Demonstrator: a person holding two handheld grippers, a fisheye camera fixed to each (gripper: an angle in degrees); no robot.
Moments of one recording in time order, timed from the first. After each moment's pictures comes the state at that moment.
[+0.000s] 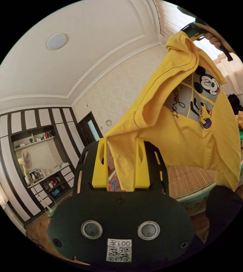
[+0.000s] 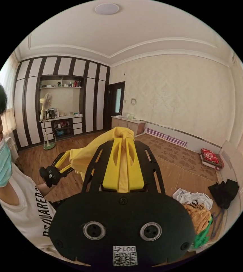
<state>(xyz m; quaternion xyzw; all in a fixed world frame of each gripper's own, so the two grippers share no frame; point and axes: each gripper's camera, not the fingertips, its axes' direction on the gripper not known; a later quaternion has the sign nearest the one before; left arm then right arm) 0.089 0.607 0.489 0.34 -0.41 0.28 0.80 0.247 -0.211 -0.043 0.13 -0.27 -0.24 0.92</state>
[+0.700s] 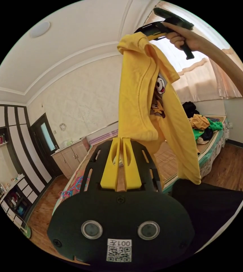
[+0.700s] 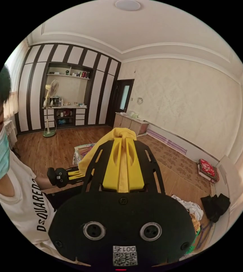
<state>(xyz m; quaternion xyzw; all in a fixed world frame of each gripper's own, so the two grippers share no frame) 0.072 0.621 0.509 0.27 -0.19 0.38 0.86 0.205 -0.203 -0.059 0.14 -0.26 -0.31 0.90</state>
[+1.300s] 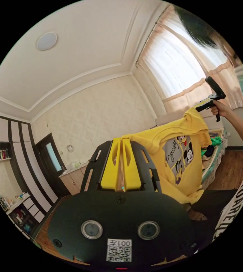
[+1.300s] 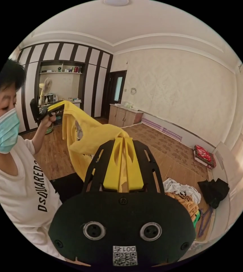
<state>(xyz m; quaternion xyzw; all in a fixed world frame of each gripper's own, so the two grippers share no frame) 0.062 0.510 0.302 0.35 -0.16 0.43 0.82 0.272 -0.186 -0.050 0.09 -0.24 -0.29 0.92</state>
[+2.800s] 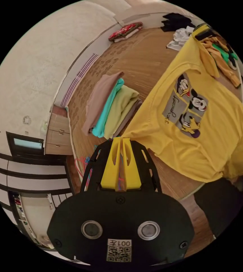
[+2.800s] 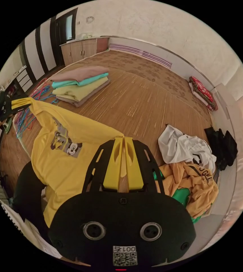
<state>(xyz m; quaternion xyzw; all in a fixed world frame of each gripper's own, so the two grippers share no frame) 0.007 0.046 0.921 -0.16 -0.32 0.50 0.79 0.201 -0.280 0.593 -0.25 -0.05 -0.22 0.94</state>
